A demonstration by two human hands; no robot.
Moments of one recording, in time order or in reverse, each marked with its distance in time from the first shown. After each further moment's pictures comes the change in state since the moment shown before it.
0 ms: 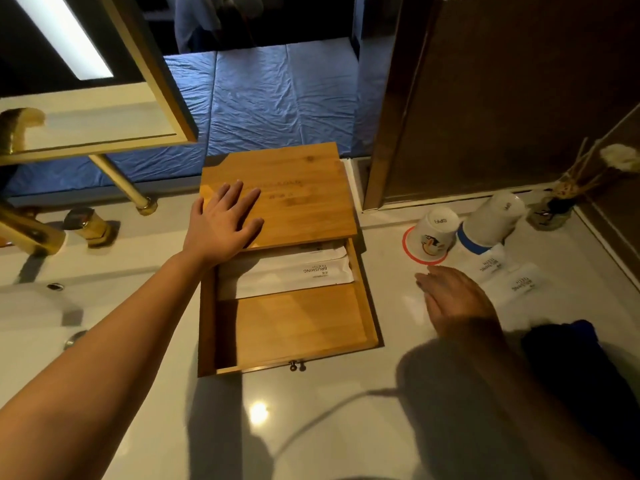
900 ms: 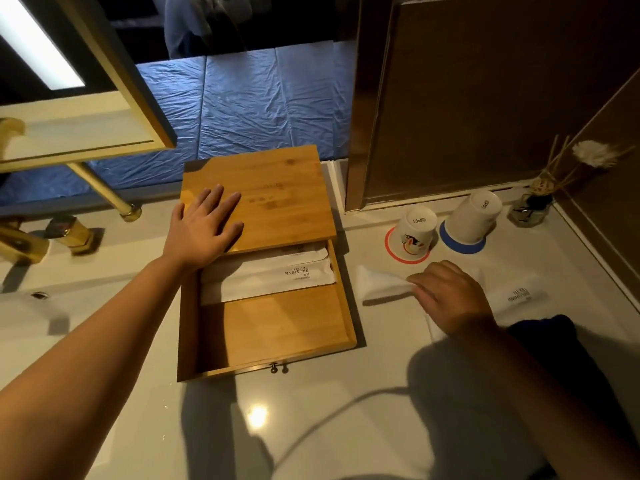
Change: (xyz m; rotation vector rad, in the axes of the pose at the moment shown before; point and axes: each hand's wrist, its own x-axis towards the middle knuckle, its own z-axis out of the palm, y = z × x) left_hand 0.000 -0.003 0.001 0.011 -0.002 -0.018; right_hand 0.012 0.027 -0.016 0.095 -0.100 -0.065
